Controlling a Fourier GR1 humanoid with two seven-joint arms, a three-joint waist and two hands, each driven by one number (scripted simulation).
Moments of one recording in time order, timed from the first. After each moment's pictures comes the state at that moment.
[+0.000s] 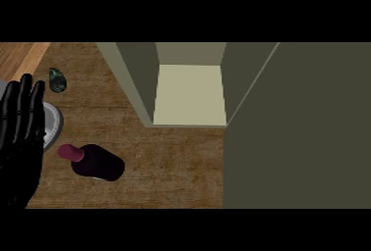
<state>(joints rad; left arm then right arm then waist) -0.02 0.10 0.02 -2.10 -0.01 -0.02 0.03 -0.01 -0.12 0.01 -2.10 -0.04 -0.02 -0.02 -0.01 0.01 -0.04</state>
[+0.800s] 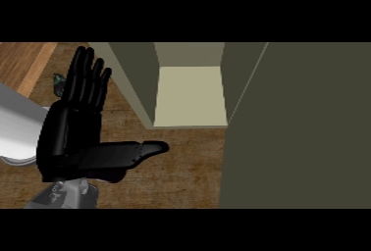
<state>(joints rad) -0.29 0.00 -0.18 -1.98 -0.06 0.38 0.43 0.25 -0.17 0.22 -2.40 -0.17 0.15 0.15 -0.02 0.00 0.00</state>
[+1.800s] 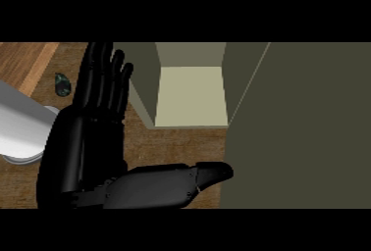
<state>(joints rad) -0.54 0.00 -0.42 -2.10 -0.42 0.65 0.93 0.23 -0.17 0.29 -2.49 -0.14 0.09 0.34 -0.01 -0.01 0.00</state>
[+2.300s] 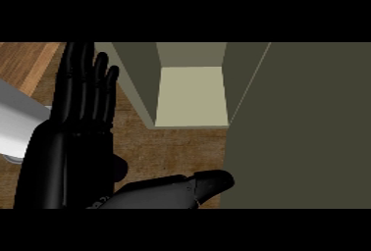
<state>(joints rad) -0.55 0.00 -0.45 -2.16 -0.59 0.66 1.04 0.20 -0.18 0.30 -2.51 -0.12 0.06 0.40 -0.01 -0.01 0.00</state>
